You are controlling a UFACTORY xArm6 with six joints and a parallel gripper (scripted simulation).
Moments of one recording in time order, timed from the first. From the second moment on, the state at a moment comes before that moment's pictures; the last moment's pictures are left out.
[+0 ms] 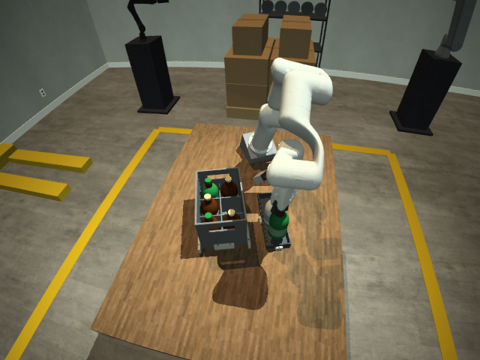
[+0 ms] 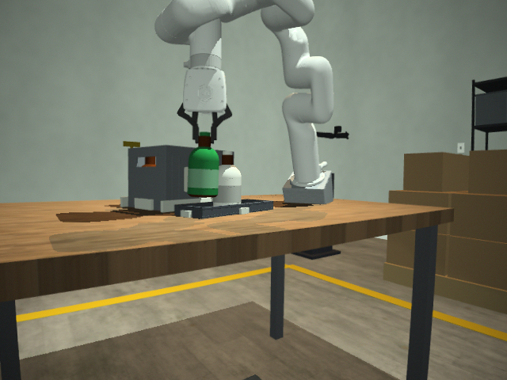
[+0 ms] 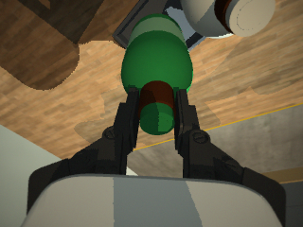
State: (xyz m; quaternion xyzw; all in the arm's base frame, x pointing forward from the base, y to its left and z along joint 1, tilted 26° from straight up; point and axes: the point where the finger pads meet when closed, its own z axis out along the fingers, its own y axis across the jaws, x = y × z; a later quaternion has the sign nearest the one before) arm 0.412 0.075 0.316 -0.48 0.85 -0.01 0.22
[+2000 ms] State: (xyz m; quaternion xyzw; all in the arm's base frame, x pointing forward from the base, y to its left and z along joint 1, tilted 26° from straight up) arm 0.400 0.069 0.344 -0.48 0.85 -0.01 0.22
